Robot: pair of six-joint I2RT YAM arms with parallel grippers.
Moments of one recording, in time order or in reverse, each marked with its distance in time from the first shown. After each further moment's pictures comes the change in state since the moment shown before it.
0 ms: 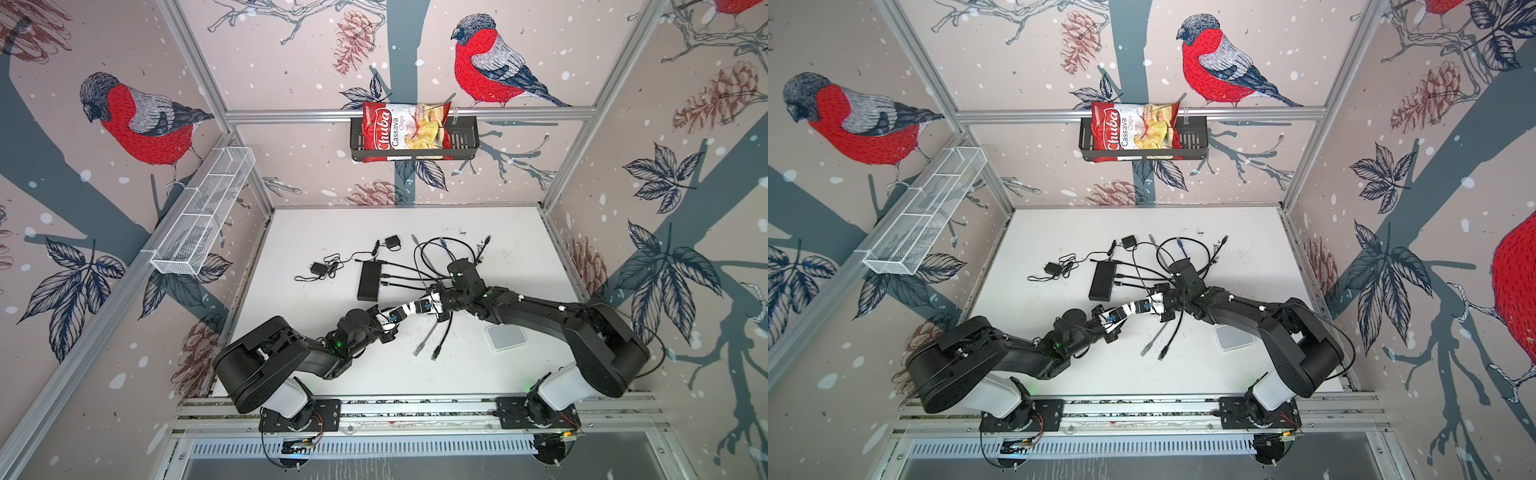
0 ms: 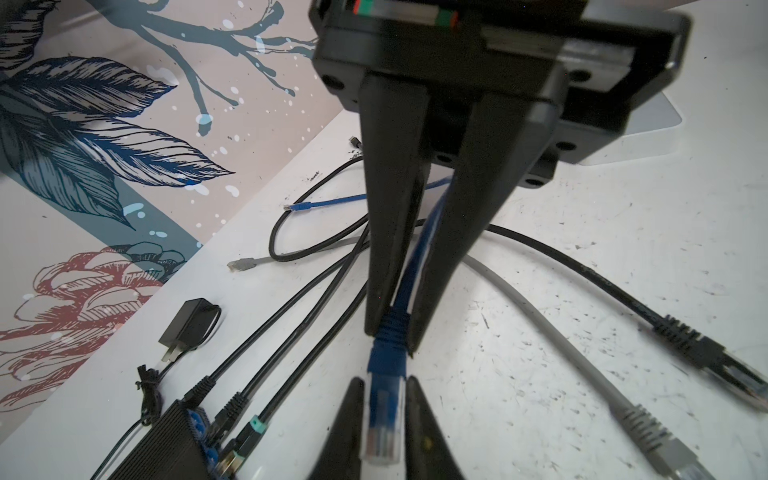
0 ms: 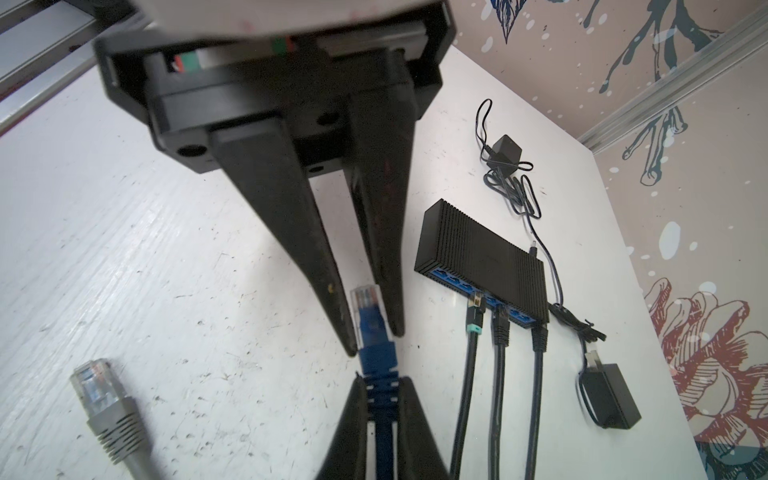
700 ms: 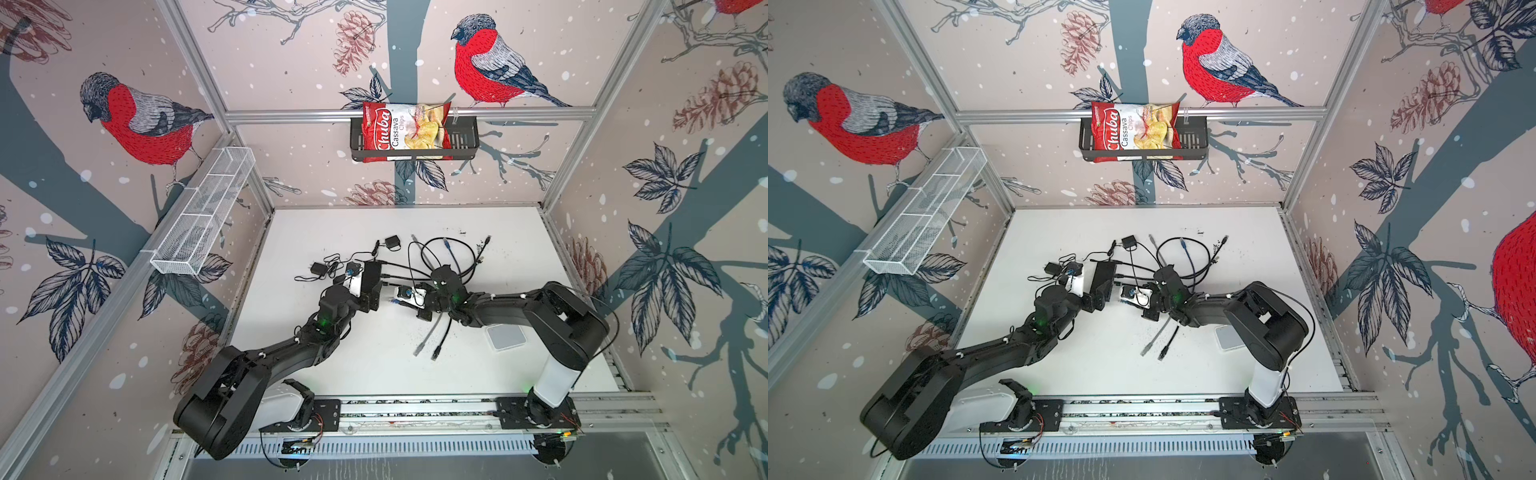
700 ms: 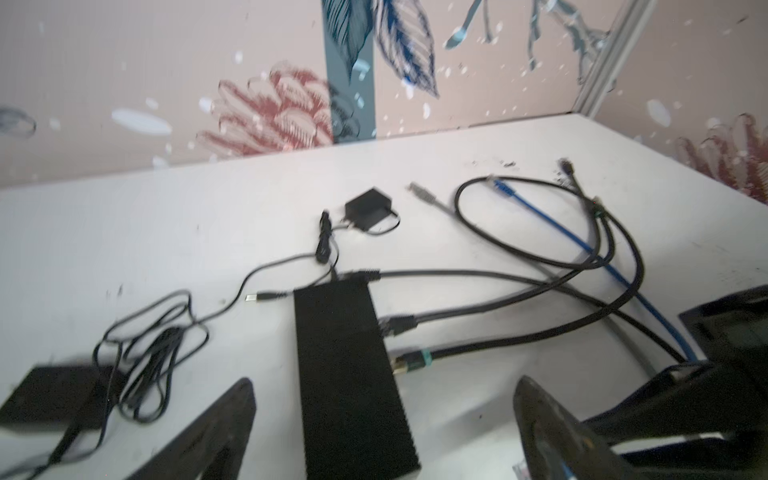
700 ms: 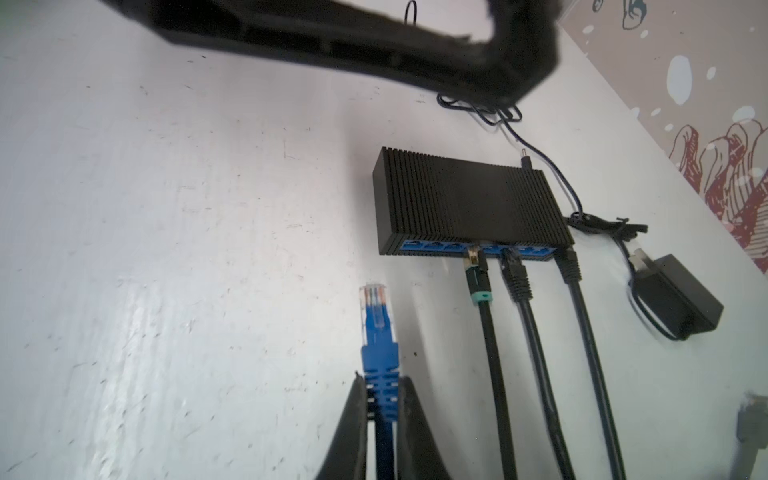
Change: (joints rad) left arm 0.314 -0.263 0.120 -0.490 -0.201 -0.577; right arm 0.100 0.237 0.025 0.314 0.267 0.487
